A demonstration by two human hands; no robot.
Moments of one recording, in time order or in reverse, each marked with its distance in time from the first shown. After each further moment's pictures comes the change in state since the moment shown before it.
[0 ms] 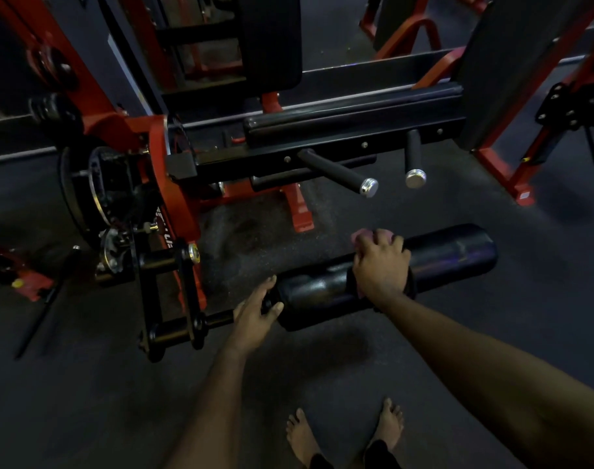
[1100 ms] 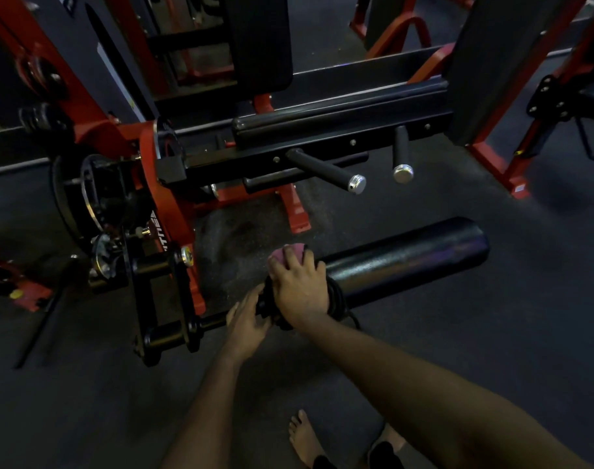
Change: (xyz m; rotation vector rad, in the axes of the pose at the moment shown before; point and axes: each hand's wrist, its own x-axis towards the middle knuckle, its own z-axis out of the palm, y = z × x) left_hand 0.000 -0.017 0.009 0.144 0.029 0.041; right_hand -0.063 -0.112 0.005 0.109 -0.011 -0.383
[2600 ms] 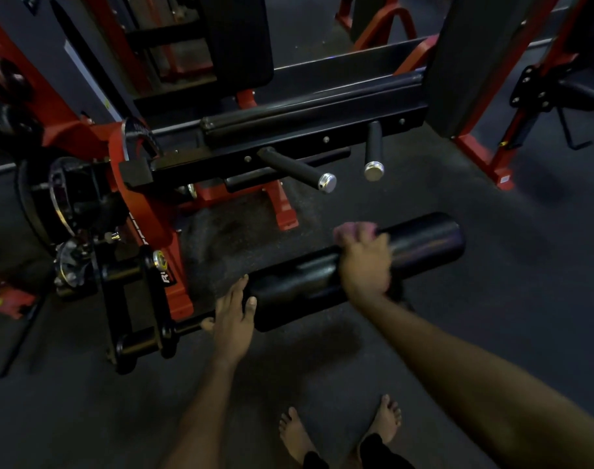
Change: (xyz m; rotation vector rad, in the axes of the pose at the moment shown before) left_hand -0.004 0.044 0.018 0.089 0.149 -0.141; right_hand 0.000 0.160 -0.010 -0.066 0.105 0.407
